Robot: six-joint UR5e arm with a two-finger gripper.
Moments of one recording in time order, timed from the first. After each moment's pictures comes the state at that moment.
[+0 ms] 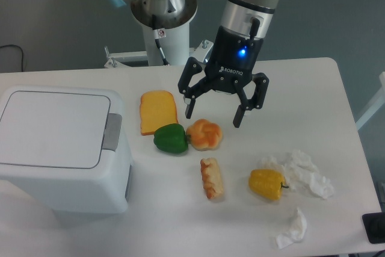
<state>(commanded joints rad) 2.61 -1.71 -1.52 -1.08 0.94 0.40</state>
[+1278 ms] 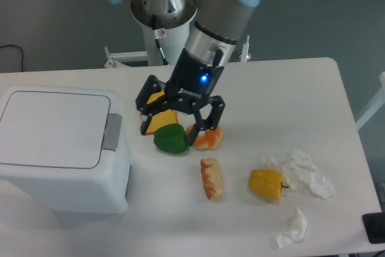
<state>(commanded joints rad) 2.48 -1.75 -1.54 -1.07 0.91 0.23</state>
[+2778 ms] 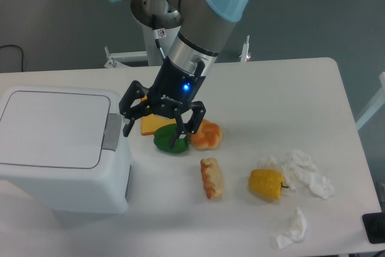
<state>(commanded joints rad) 2.46 -1.75 -1.58 -1.07 0.90 0.25</state>
